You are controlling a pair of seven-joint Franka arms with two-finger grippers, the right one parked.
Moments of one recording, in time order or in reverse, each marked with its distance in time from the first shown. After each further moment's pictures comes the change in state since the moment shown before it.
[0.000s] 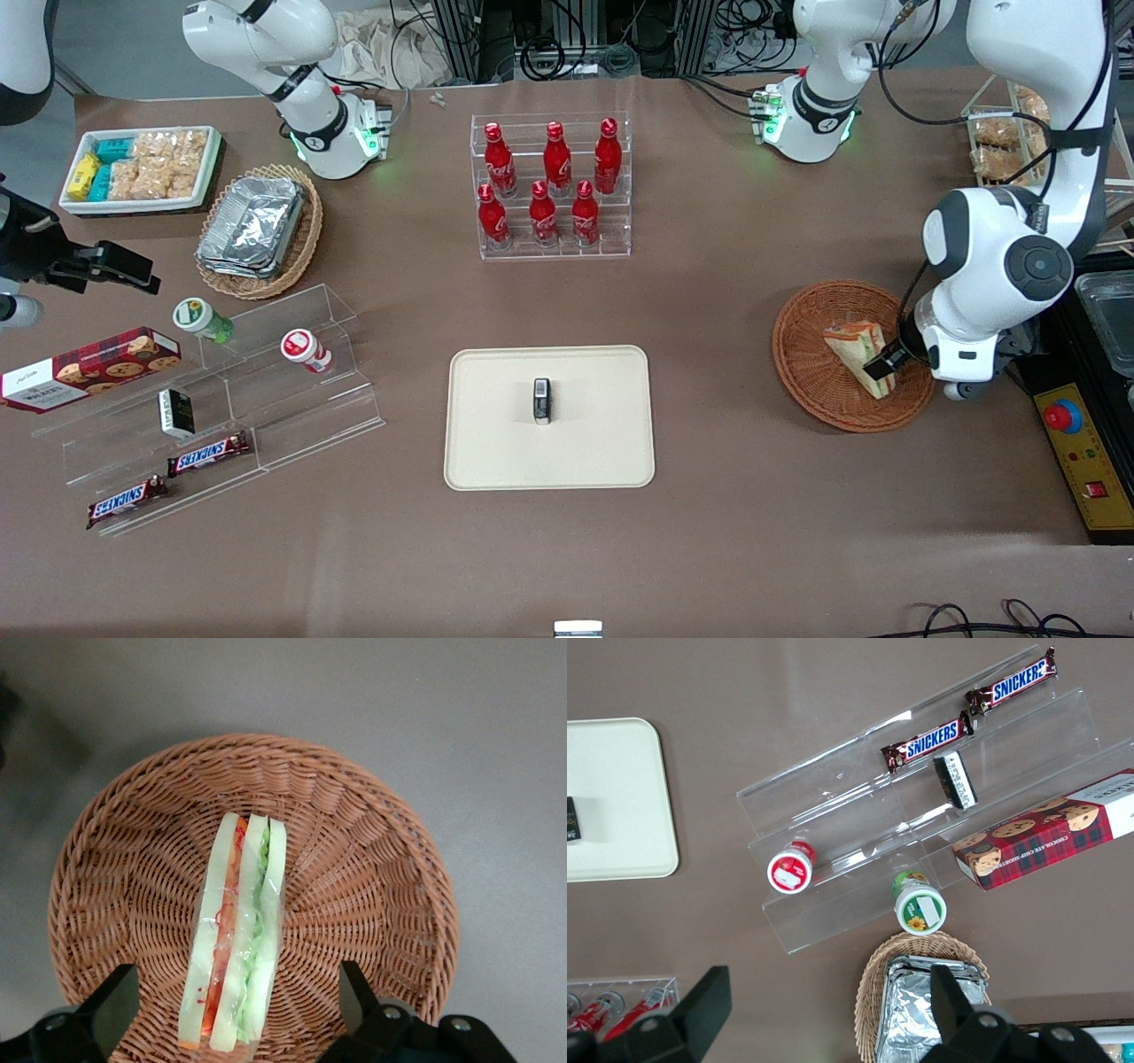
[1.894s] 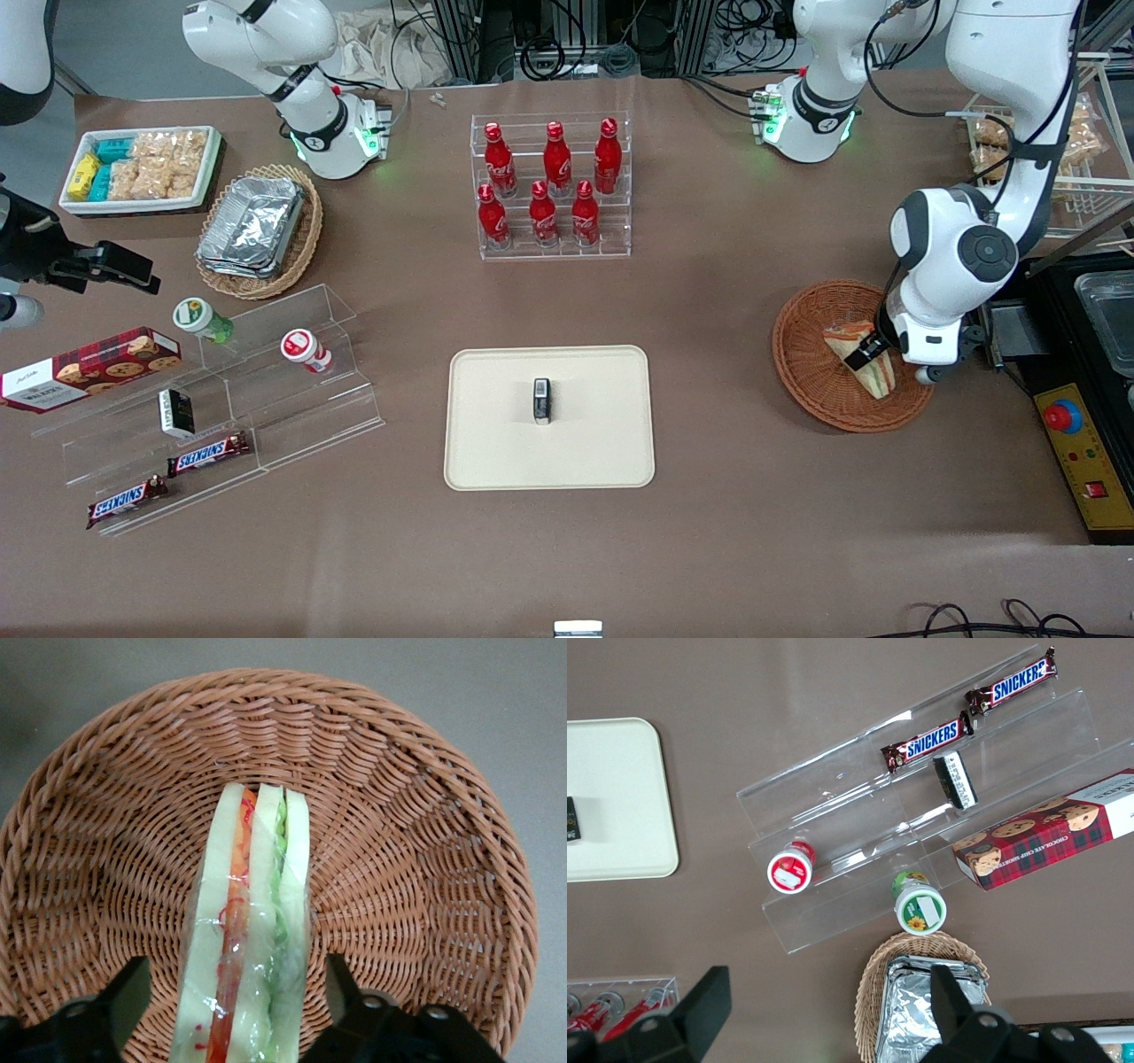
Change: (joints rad) arm 0.000 0.015 0.000 -0.178 0.000 0.257 0.000
